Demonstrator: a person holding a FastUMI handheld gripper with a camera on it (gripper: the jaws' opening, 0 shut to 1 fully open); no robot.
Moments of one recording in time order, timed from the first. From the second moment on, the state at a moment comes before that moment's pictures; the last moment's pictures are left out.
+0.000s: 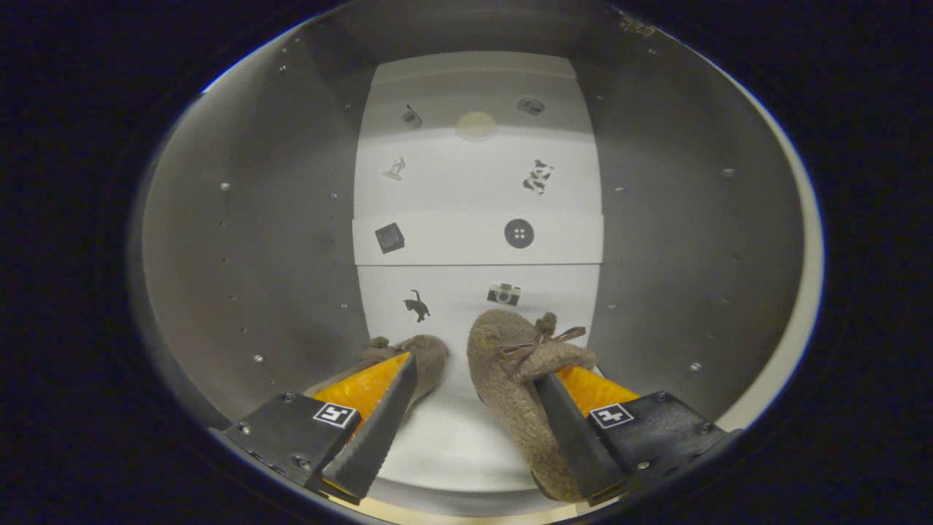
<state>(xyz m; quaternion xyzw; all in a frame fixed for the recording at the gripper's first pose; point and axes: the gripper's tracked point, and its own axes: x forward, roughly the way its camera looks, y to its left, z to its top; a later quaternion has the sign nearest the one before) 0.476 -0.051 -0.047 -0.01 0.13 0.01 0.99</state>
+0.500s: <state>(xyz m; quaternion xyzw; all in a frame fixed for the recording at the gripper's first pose) 0.494 -0.043 -0.086 -0.02 0.19 0.02 0.98</state>
